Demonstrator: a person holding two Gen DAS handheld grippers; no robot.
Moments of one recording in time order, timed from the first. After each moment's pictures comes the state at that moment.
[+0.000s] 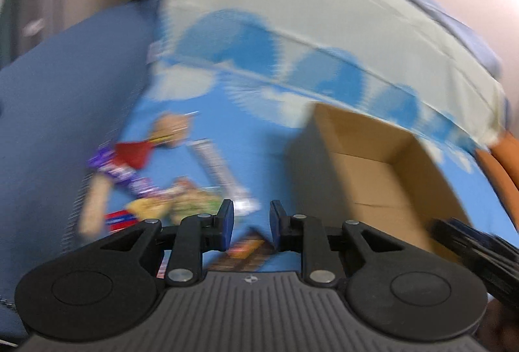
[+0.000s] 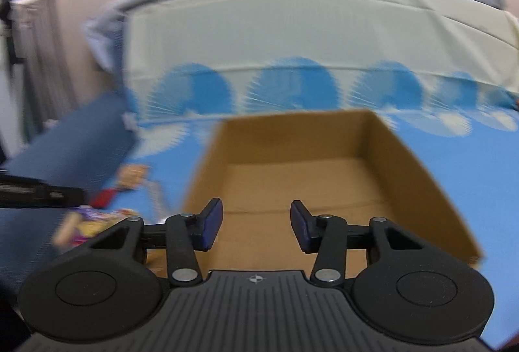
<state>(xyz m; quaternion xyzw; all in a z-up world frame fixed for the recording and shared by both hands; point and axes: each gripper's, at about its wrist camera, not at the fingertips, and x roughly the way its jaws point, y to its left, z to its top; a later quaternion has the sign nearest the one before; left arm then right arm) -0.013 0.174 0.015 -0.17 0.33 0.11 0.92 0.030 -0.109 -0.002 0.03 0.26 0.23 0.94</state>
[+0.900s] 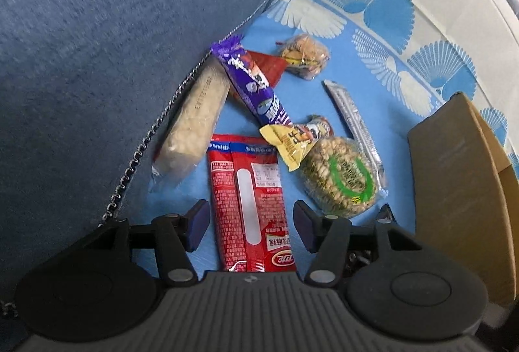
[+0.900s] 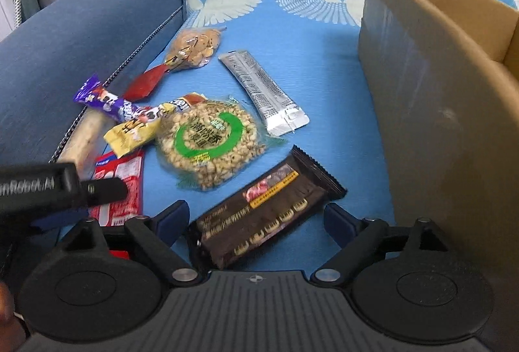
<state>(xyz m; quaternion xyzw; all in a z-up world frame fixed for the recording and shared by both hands) -0.014 0.265 -0.089 -0.28 0.40 0.21 0.85 0.070 0.090 -0.120 -0.03 0.44 0.25 0.86</state>
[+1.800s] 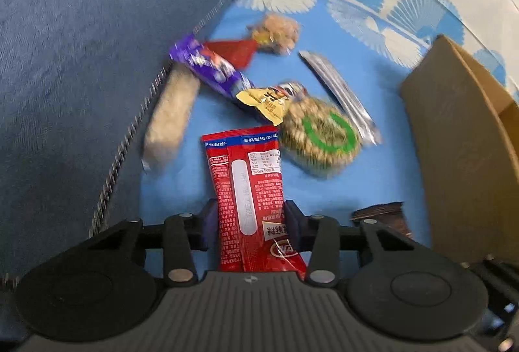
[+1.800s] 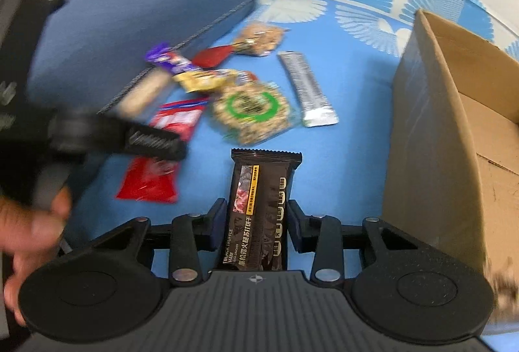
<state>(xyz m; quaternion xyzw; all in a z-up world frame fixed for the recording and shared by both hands) -0.013 0.231 -0.079 -0.19 0.44 0.19 0.86 0.013 0.068 -0.085 -0.13 0.41 0.35 0.83</state>
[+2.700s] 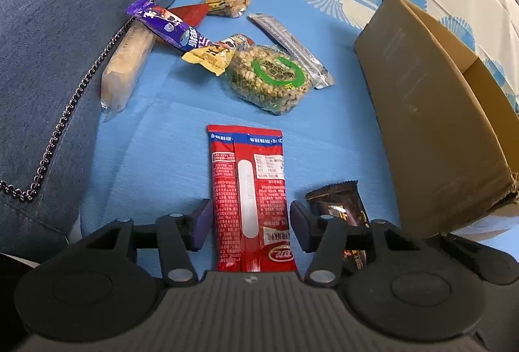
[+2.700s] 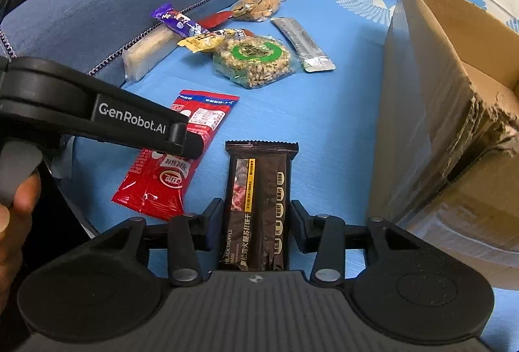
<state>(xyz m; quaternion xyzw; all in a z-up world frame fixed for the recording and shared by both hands) -0.039 0.180 -0.092 -0.18 0.45 0.14 0.86 -0.014 0.034 -0.121 -0.14 0.42 0.34 0.83</state>
